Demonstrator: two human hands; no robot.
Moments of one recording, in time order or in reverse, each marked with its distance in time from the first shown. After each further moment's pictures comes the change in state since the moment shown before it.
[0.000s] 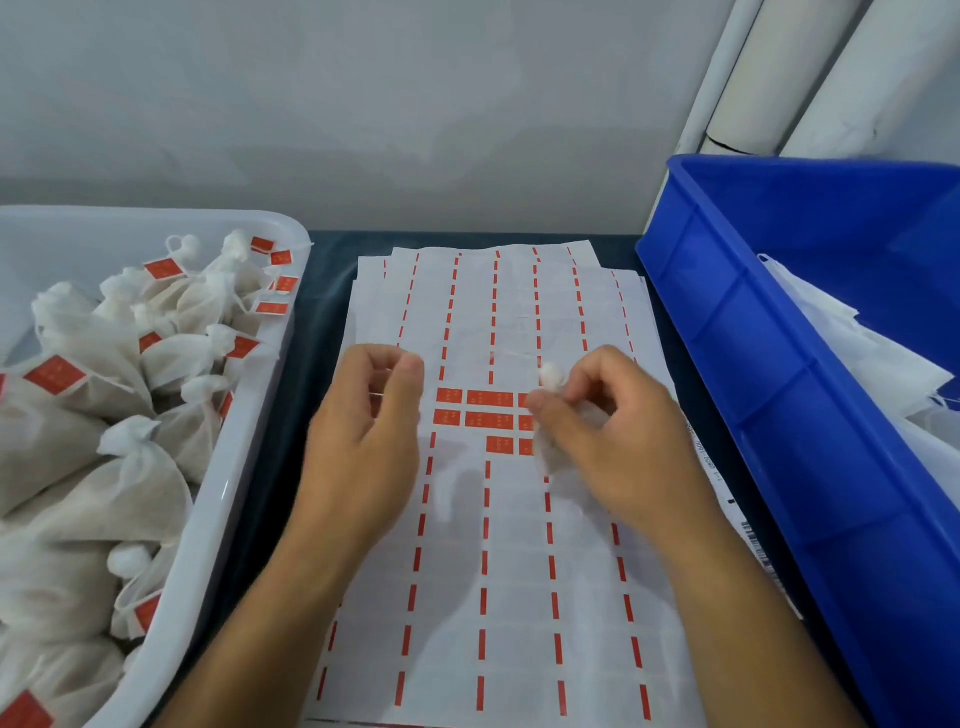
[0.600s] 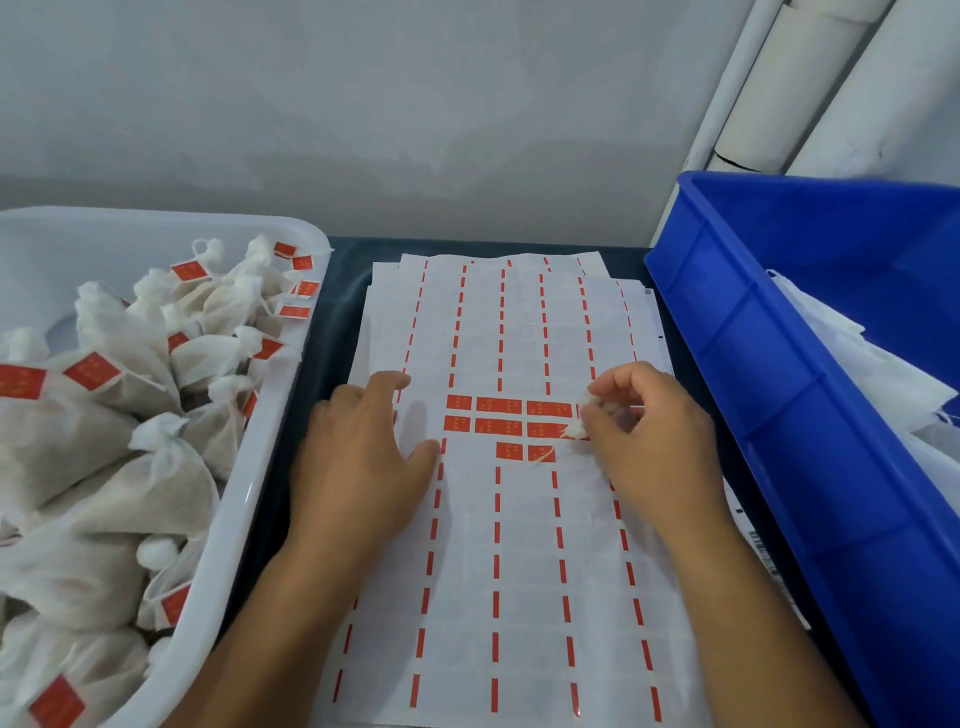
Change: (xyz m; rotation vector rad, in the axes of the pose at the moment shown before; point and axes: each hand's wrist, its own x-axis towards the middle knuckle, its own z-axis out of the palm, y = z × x) left_hand 0.009 -0.026 -0.011 0.655 -0.046 0.033; right_hand 0.011 0.024 -0.004 -0.220 0.143 0.093
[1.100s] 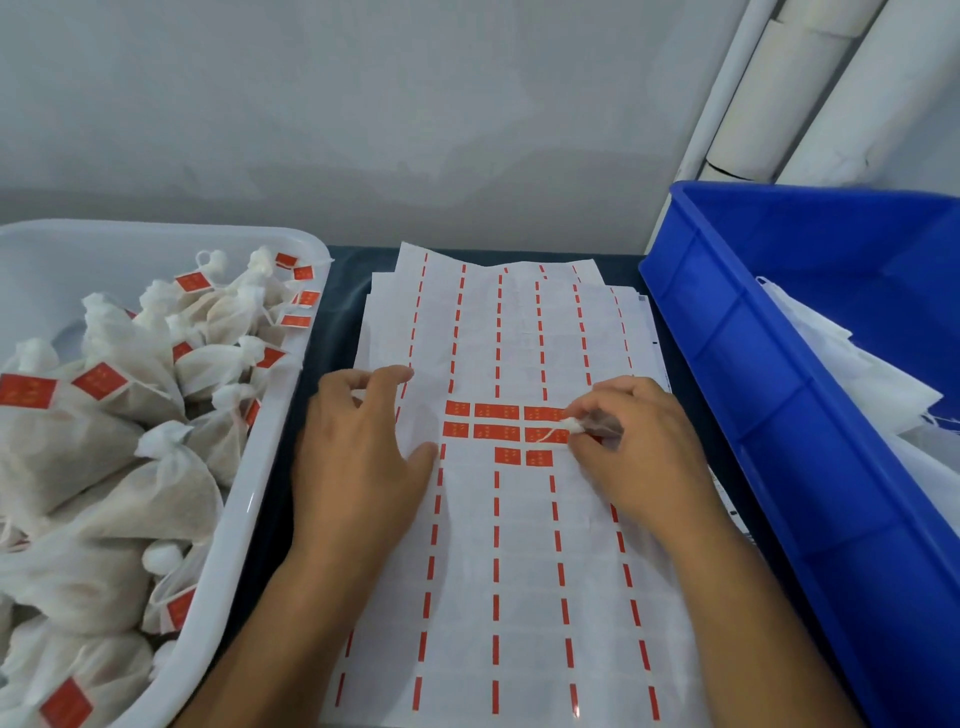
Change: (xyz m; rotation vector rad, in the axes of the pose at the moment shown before) left_hand -0.006 0.005 0.001 -0.018 0.167 0.074; right_hand 0.004 0.011 0.001 -0.275 -0.164 -0.073
